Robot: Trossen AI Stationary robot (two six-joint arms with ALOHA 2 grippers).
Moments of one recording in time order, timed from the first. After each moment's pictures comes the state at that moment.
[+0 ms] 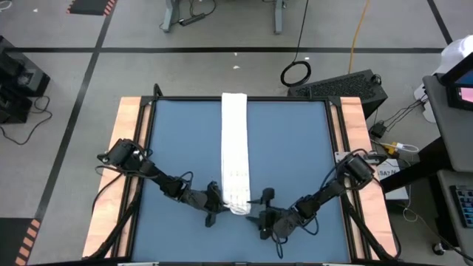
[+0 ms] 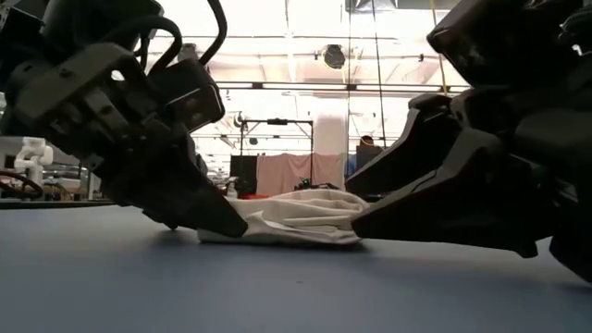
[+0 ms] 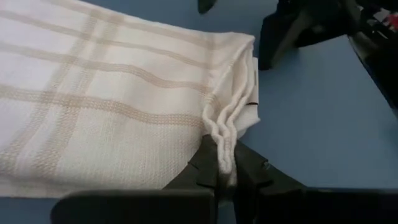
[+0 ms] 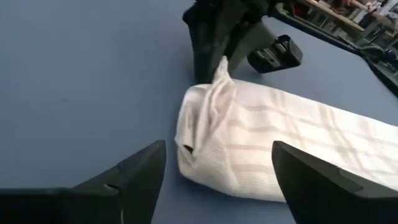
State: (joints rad) left arm -0.46 1.93 0.62 0.76 -0.18 -0.54; right arm 0.65 2.08 0.84 0.63 0.80 0.06
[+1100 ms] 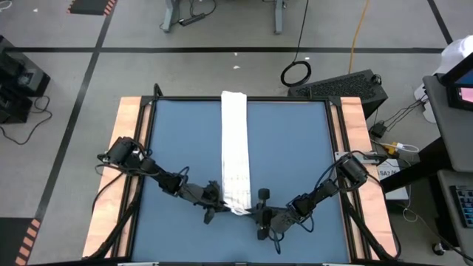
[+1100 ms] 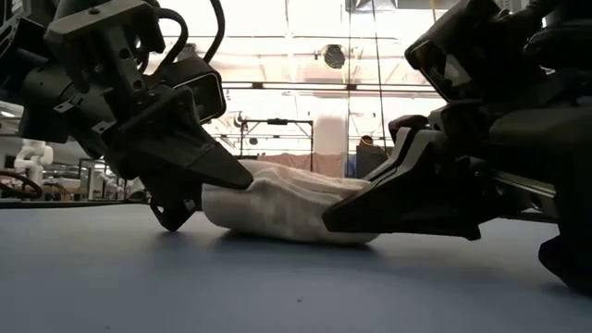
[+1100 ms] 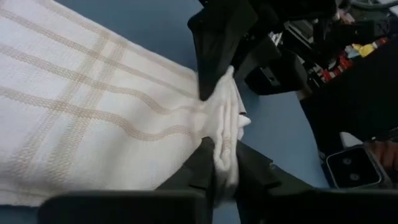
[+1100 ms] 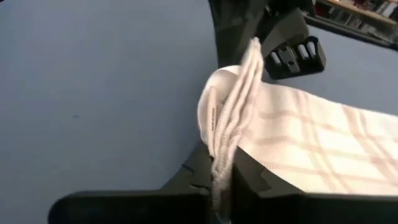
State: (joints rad) left arm -0.42 1.93 0.56 0.97 -0.06 -0.73; right arm 0.61 2.12 0.84 0.79 0.68 0.09
